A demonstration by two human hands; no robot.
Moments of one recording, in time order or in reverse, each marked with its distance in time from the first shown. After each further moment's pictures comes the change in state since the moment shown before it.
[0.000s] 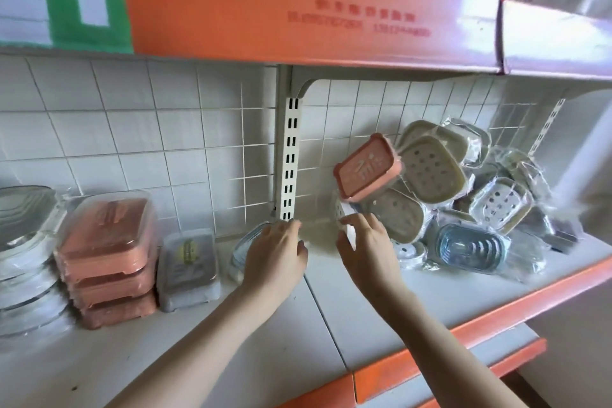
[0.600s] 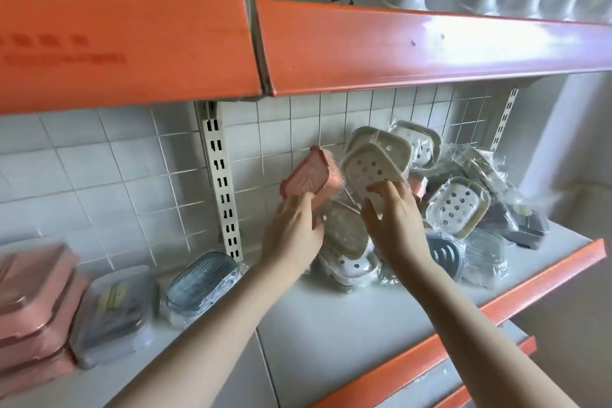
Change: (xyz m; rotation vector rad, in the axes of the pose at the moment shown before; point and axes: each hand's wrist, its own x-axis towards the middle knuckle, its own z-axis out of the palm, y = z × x) left_hand 0.071 0.114 0.046 -0.035 0.007 0.120; right_hand 0.061 0.102 -0.081 0.020 0.235 0.025
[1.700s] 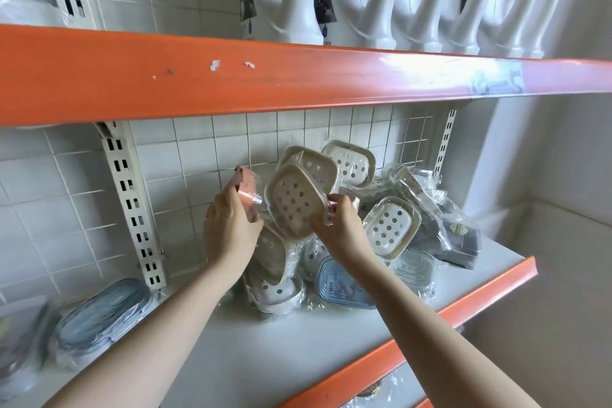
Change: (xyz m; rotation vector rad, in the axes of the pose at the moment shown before) left_hand 0.053 0.029 0.060 0.030 0.278 -0.224; right_hand 0.038 0.078 -0.013 0.315 -0.227 0.219
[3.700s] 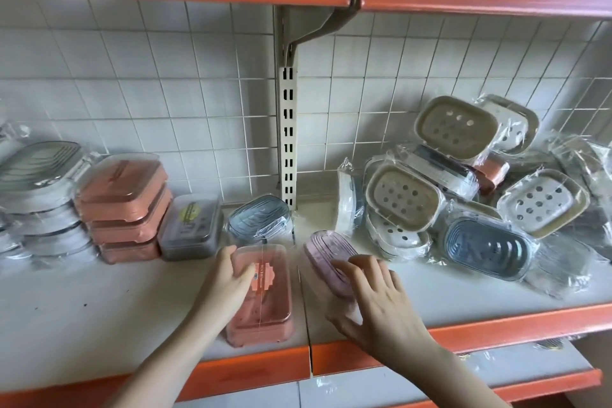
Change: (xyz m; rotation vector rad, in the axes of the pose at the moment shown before) left_hand -0.148 -0.166 -0.159 -0.218 -0.346 -0.641; right_hand -0.179 -0.024 0.096 -0.438 -0.393 -0.637
